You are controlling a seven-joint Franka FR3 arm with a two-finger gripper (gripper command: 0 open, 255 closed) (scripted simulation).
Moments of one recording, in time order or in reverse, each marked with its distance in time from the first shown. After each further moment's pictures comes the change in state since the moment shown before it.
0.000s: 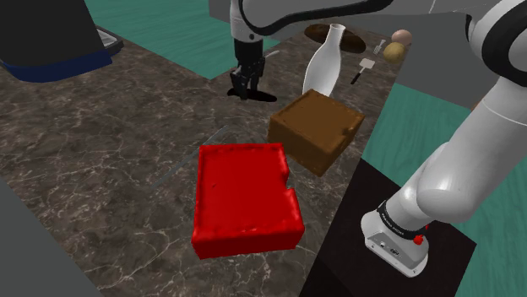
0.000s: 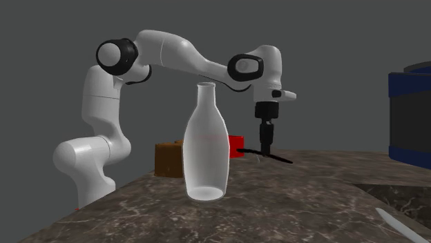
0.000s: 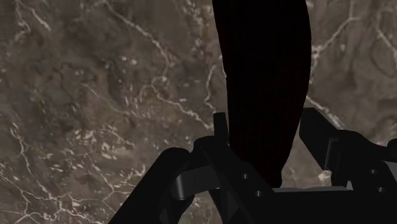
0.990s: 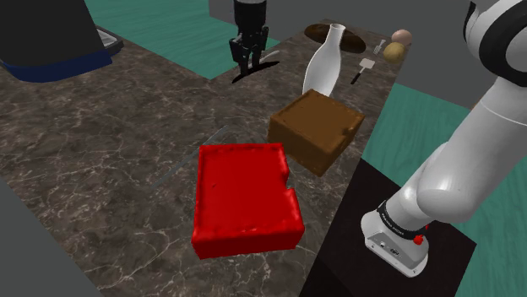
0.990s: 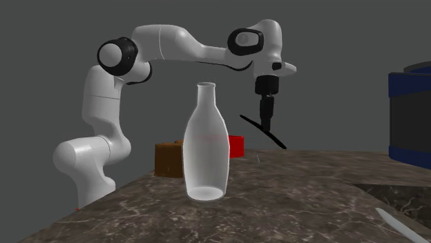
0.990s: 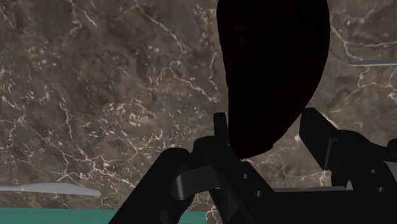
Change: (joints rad) arm 0.004 0.010 0.003 0.221 -0.001 -0.211 -0.007
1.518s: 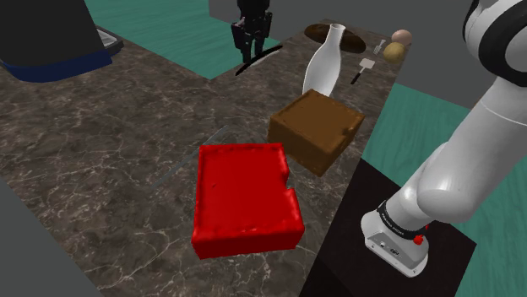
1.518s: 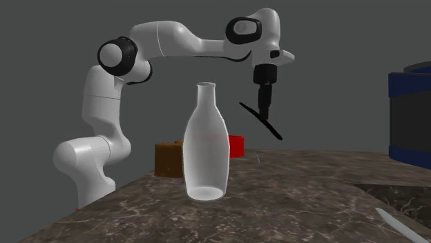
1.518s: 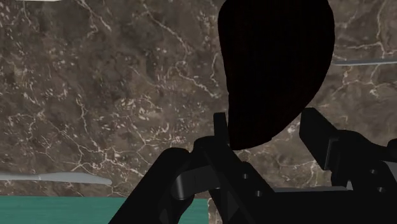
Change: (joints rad) arm 0.002 0.002 0.001 0.095 0.000 -0.094 -0.003
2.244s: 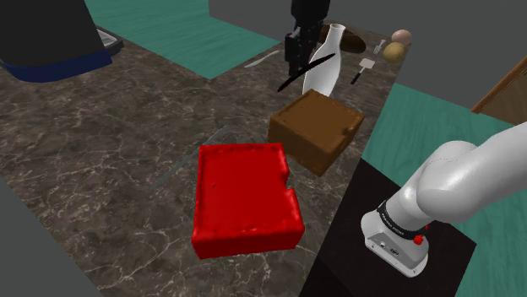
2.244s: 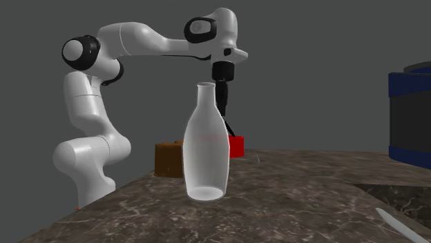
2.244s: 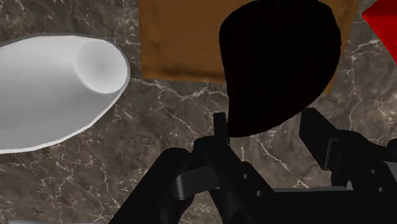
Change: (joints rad) arm -0.013 -0.451 -0.035 -0.453 0.100 0.015 -0.057
